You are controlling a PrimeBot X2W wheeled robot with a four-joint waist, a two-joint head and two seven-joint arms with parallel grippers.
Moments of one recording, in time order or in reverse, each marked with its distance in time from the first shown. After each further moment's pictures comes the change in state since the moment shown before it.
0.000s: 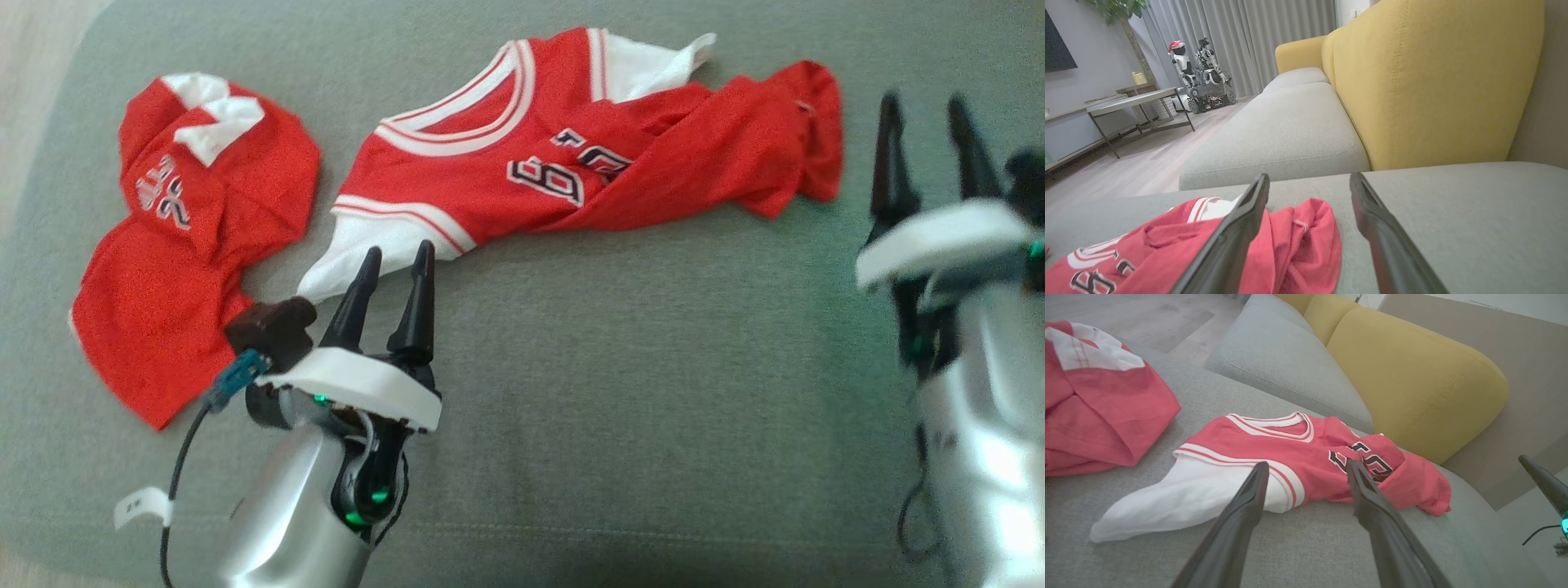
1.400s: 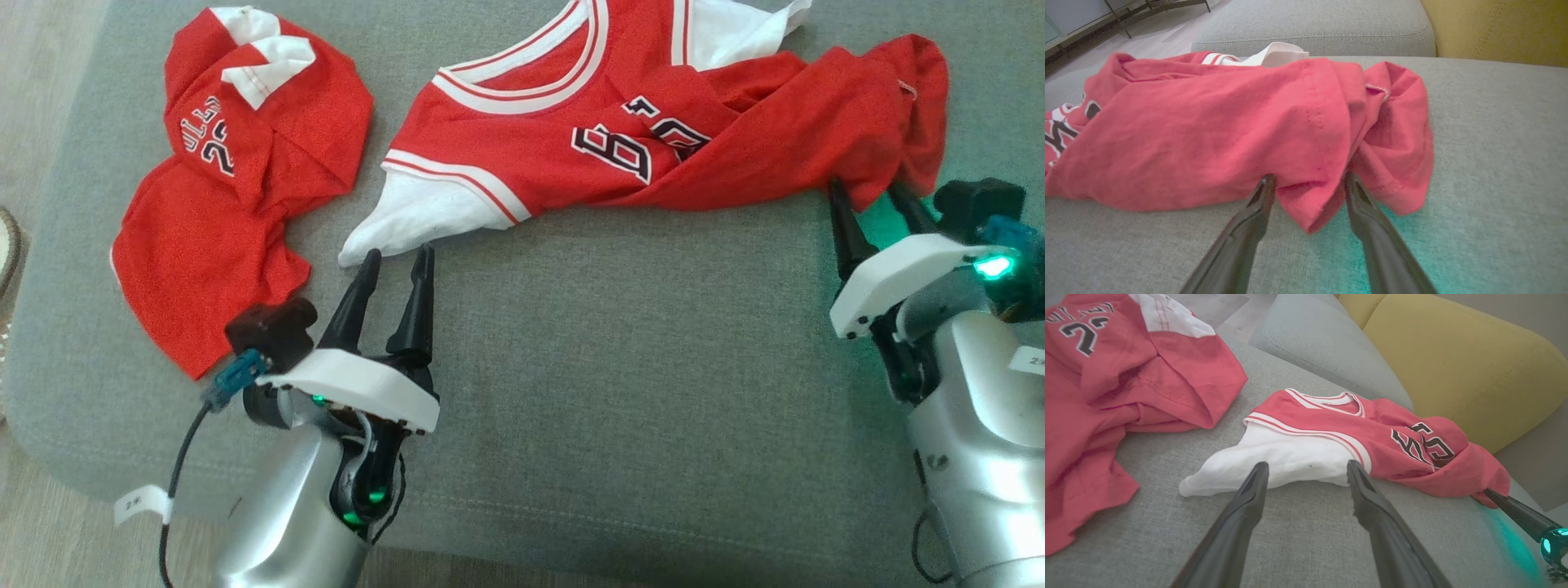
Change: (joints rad) left arm 0.006 0.001 0.010 0.018 0.023 -0.020 0.000; right arm 0.074 -0.040 0.107 0.027 -0.029 0.000 0.186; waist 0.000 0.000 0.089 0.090
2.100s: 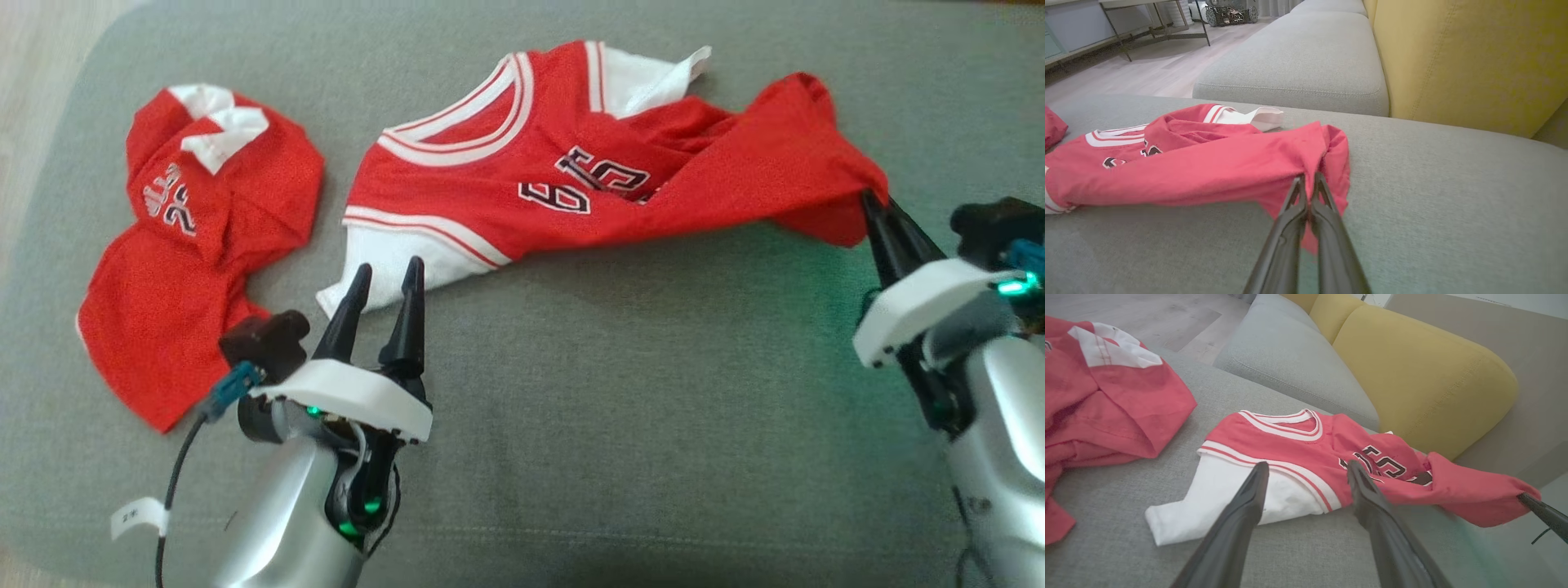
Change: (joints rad) left arm 0.016 0.000 0.017 0.013 -0.008 0.010 0.000; right arm 0.114 -0.091 0.086 -0.196 0.070 0.000 0.028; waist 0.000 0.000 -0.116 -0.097
